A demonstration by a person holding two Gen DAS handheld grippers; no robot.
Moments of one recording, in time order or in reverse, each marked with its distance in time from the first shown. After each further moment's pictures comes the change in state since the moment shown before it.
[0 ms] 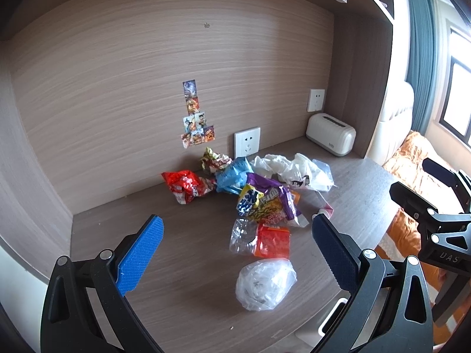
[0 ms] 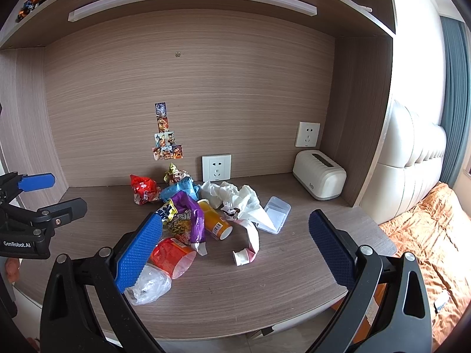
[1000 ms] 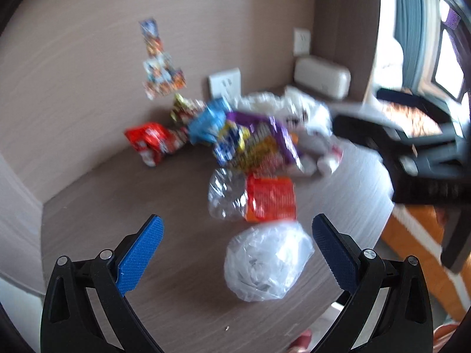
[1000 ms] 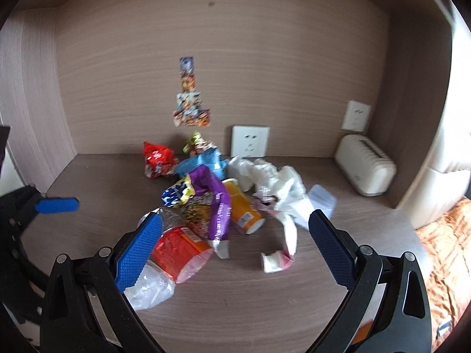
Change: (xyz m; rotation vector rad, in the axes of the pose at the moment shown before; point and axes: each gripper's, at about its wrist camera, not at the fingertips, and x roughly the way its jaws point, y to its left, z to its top) left arm 0.096 -0.018 -0.056 0.129 0.189 -0.066; right arm 0.101 0.021 -0.013 -0.102 0.130 0.167
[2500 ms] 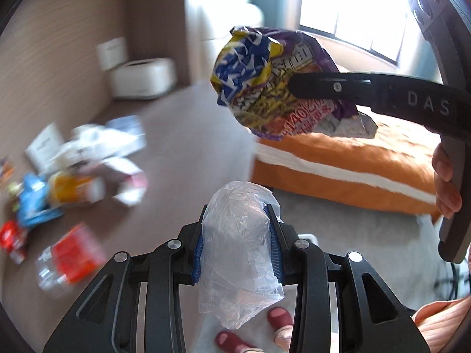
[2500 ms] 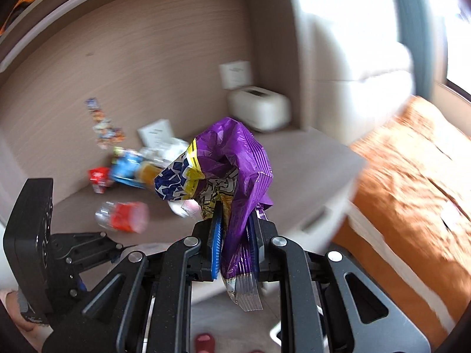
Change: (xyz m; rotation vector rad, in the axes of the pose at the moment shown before) left arm -0.004 -0.184 0.010 0.473 -0.008 -0.536; right arm -0.130 -0.116 -0.092 0.466 0.046 -0.269
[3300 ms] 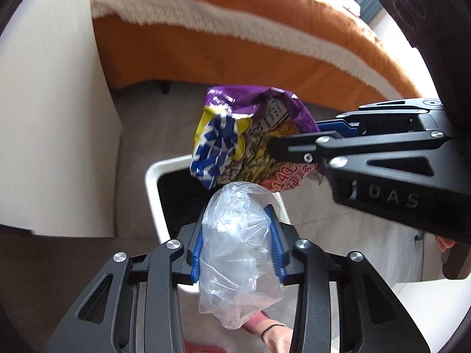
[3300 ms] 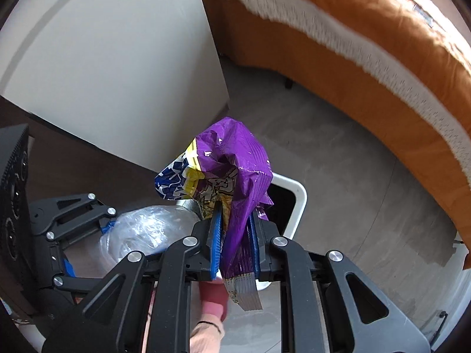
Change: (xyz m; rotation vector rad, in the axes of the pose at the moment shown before) left arm 0.419 -0.153 -0.192 0.136 0.404 -0.392; right arm 0.236 -0.237 -0.367 0.330 0.575 -0.260
